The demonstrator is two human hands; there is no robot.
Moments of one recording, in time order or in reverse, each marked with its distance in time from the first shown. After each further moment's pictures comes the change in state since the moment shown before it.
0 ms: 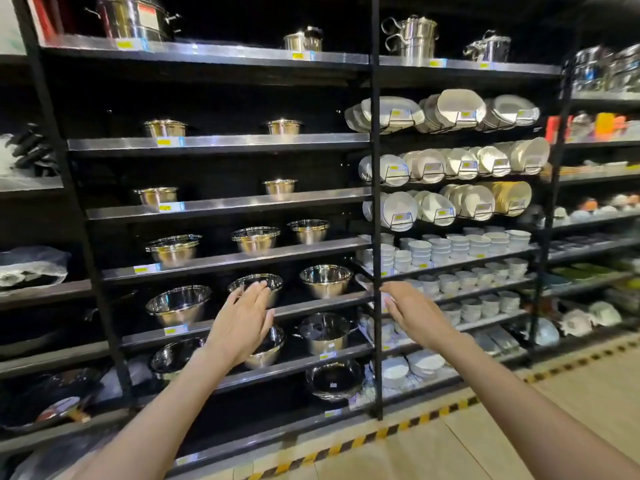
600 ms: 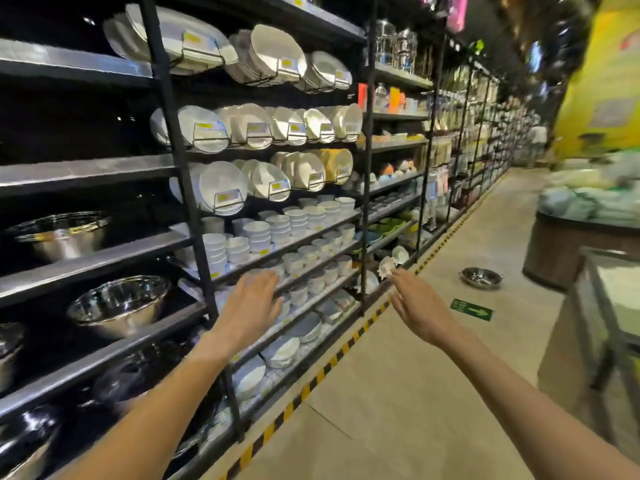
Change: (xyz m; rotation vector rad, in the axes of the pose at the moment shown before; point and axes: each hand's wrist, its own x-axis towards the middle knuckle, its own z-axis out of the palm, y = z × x) left_hand 0.324 0.270 0.195 -0.448 -0.030 0.550; right_hand 0.016 0.342 -0.005 -0.369 0.132 0.506
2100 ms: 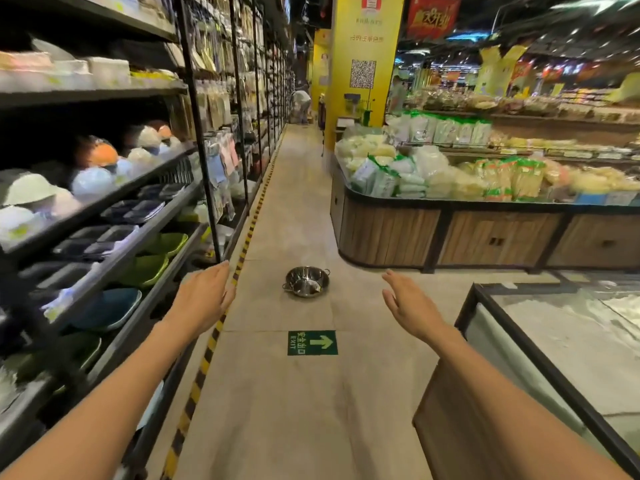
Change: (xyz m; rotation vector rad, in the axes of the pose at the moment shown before) left_hand 1.083 0.295 0.573 -0.372 -0.105 0.487; right_hand 0.504 0.886 0.199 -0.231 -0.058 0.881
